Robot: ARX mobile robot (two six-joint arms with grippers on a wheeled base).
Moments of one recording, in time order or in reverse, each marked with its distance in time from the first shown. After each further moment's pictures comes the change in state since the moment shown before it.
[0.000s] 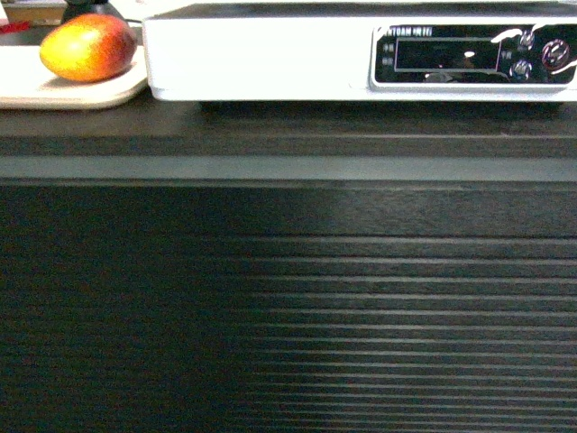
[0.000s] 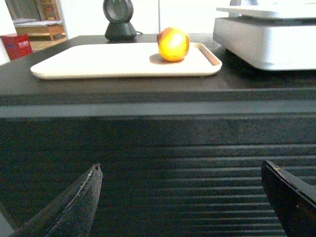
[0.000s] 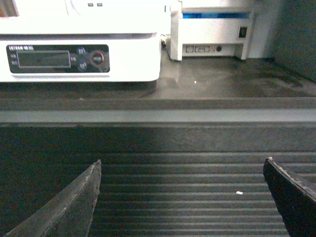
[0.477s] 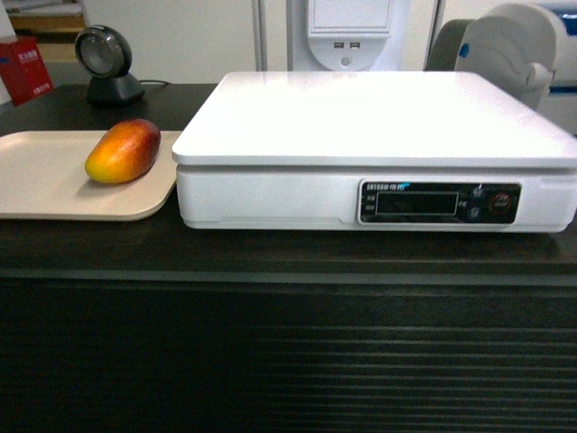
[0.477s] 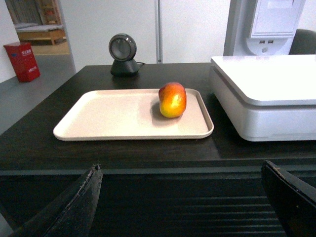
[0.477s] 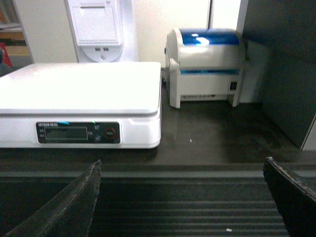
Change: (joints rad) left arm 0.000 0.000 0.000 0.001 -0.001 0.000; right arm 0.000 0.000 0.000 0.002 0.000 -0.001
